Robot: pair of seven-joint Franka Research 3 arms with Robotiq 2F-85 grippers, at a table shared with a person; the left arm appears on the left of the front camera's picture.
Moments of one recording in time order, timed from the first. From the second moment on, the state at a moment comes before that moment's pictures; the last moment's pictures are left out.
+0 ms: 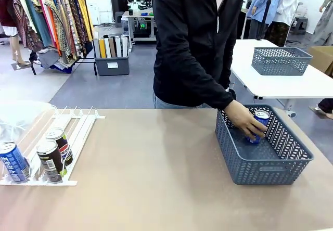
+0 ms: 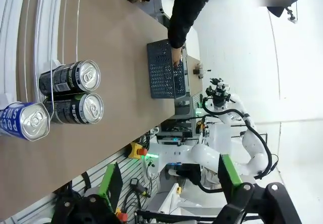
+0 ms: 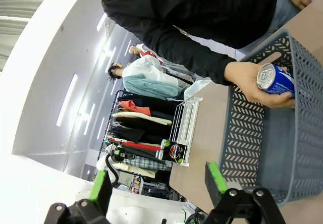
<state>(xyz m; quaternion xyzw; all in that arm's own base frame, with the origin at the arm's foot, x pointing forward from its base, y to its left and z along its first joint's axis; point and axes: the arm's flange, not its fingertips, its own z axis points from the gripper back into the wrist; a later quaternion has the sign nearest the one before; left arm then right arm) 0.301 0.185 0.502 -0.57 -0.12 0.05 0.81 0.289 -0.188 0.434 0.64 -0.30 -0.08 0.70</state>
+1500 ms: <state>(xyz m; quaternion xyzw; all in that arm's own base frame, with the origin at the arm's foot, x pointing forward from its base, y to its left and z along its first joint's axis) 0.338 0.094 0.527 -0.03 -0.12 0.00 0.99 0.289 -0.188 0.434 0.64 -0.30 -0.07 0.70</state>
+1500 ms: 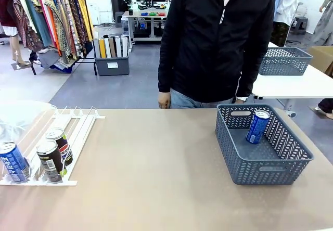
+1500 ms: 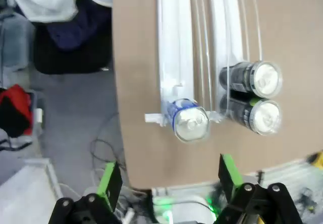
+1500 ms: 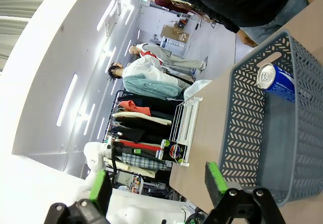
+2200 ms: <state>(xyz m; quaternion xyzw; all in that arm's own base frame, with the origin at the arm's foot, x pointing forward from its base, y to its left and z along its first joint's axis) 0.354 0.063 0.490 -0.03 -0.10 0.01 0.99 0.289 -0.188 0.435 0.64 -0.30 -0.07 0.70</state>
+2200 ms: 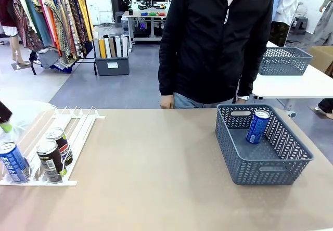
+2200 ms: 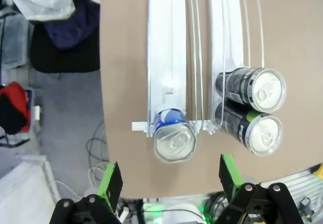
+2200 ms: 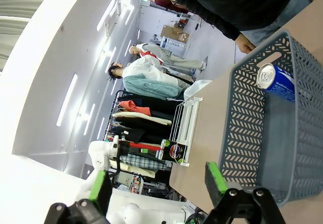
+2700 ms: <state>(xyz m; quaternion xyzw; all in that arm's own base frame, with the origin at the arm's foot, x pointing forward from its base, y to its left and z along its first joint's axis) 0.380 0.043 0.426 -0.01 -0.04 0.05 1.00 0.289 -0.188 0.435 0.64 -0.30 -0.07 0.70</state>
